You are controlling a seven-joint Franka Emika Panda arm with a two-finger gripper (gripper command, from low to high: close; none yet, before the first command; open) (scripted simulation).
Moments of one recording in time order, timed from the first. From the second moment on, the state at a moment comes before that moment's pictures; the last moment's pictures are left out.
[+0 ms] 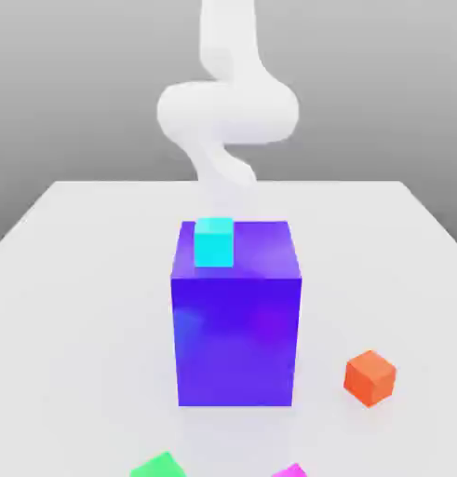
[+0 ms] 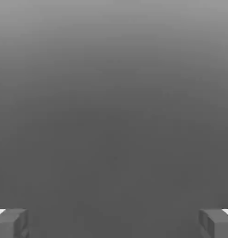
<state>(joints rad) 0.02 -0.71 -0.01 -2.30 0.01 2.33 0.77</state>
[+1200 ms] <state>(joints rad) 0.14 0.53 -0.01 -2.21 0.01 2.74 0.40</state>
